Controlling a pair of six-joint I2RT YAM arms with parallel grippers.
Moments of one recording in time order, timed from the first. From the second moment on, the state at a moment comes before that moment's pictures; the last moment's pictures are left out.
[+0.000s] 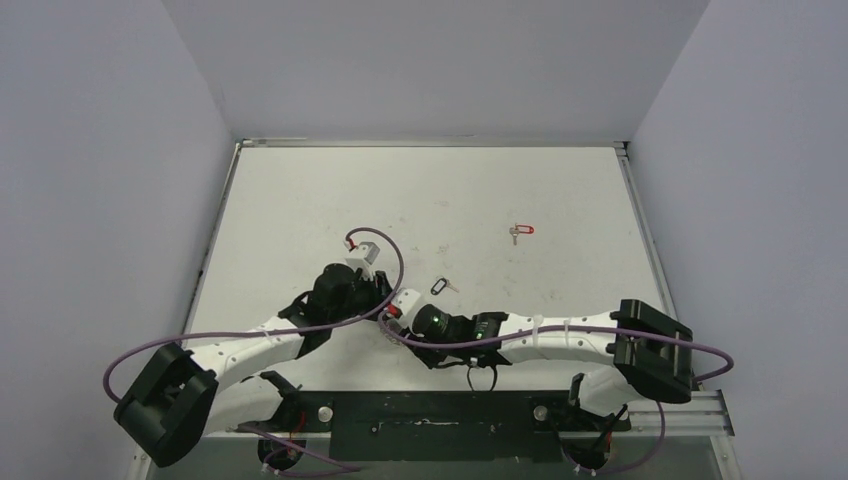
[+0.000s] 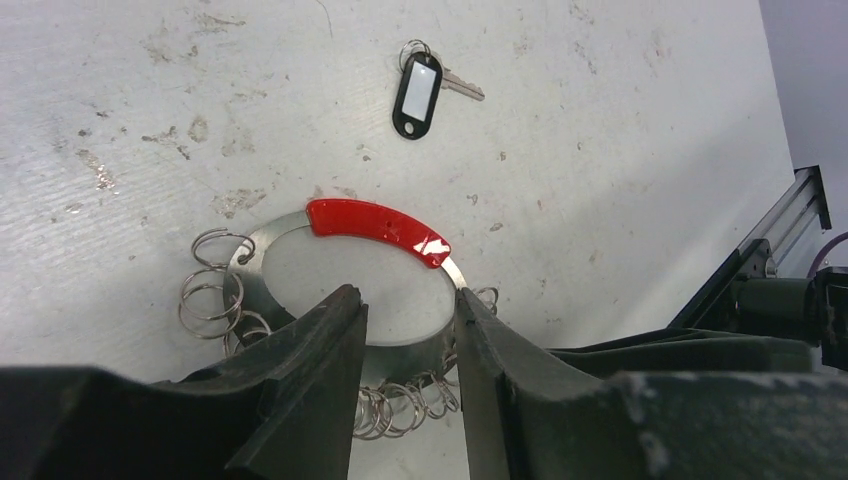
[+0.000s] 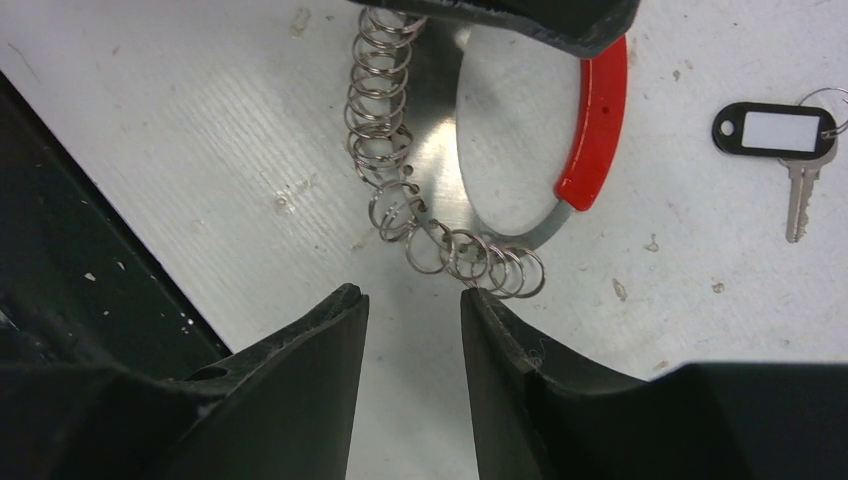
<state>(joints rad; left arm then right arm) -0.66 1.16 0.38 0.26 0.18 -0.62 1.24 1.46 0.78 -0.21 0.18 0.19</state>
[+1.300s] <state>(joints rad) -0.66 0.91 0.35 -0.01 0.07 -0.62 1.25 1.65 0.88 -0.21 0.26 0.32</state>
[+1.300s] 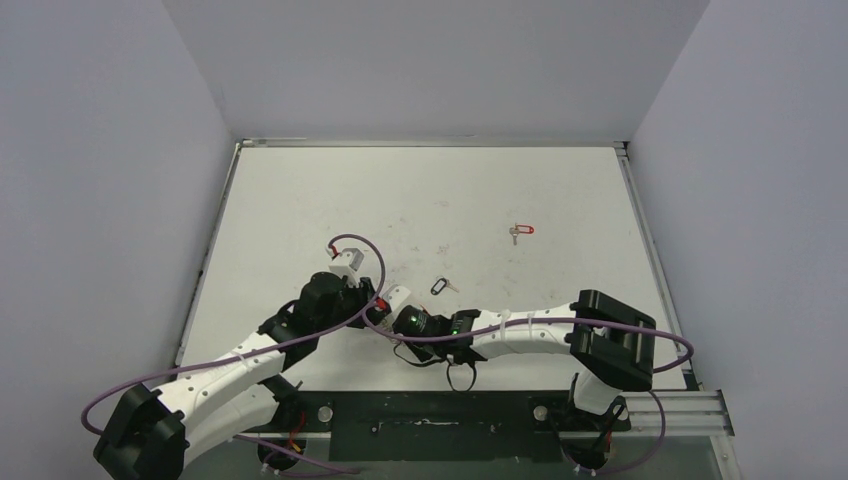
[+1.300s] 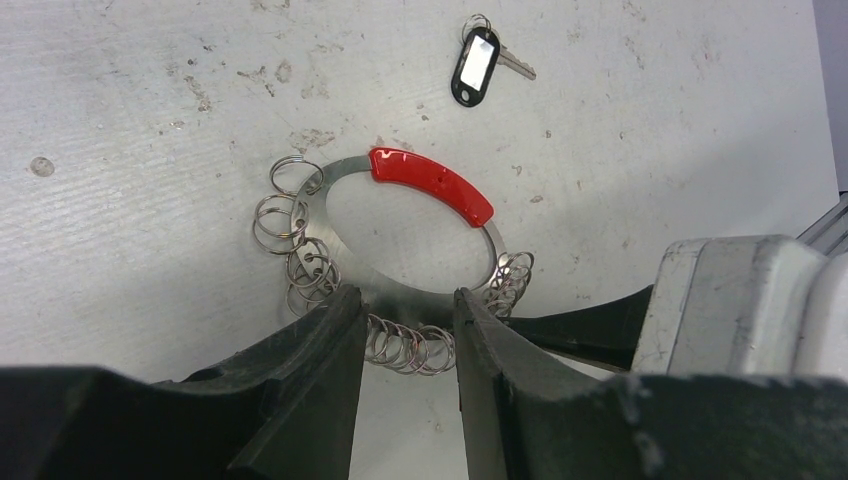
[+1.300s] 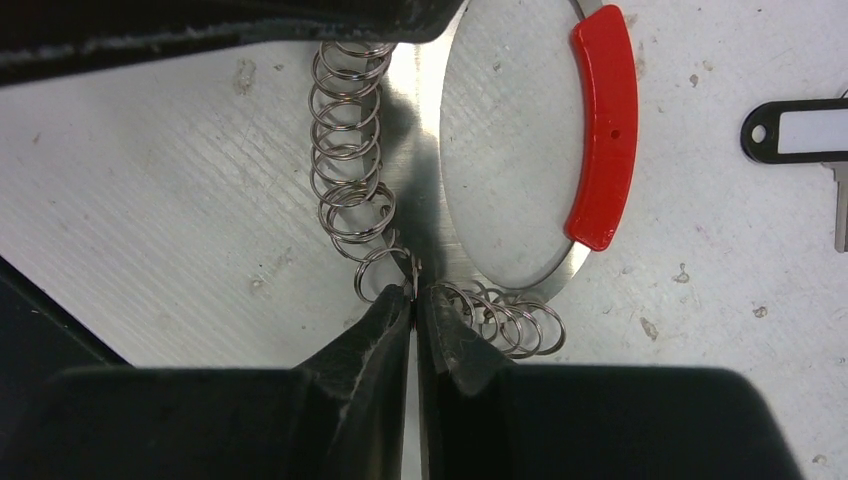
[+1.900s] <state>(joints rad) -0.66 0.81 0.34 0.00 0.11 -0.55 1.17 1.52 0.86 -0.21 0.10 0.15</state>
